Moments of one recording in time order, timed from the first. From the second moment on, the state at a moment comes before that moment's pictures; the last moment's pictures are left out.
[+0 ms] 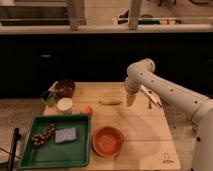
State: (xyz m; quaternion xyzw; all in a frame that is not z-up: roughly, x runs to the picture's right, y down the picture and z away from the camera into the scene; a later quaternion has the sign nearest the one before) arm 0.137 0.048 0.861 -0.24 -0.09 -0.04 0.97
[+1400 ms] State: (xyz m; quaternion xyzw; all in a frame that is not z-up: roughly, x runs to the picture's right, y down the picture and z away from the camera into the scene) arm 0.115 0.081 0.914 -0.27 -0.12 -0.02 0.96
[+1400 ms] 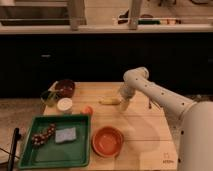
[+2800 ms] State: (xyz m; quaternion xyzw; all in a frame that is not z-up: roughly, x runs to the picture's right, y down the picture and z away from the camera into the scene) arm 0.106 0.097 0.931 -0.29 -0.13 0.00 0.95
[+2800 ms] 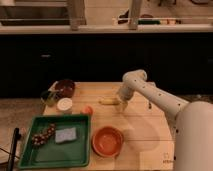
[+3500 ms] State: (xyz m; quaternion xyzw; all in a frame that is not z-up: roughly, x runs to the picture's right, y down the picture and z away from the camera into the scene) arm 0.108 0.100 0.937 -0.30 -0.13 0.01 0.95
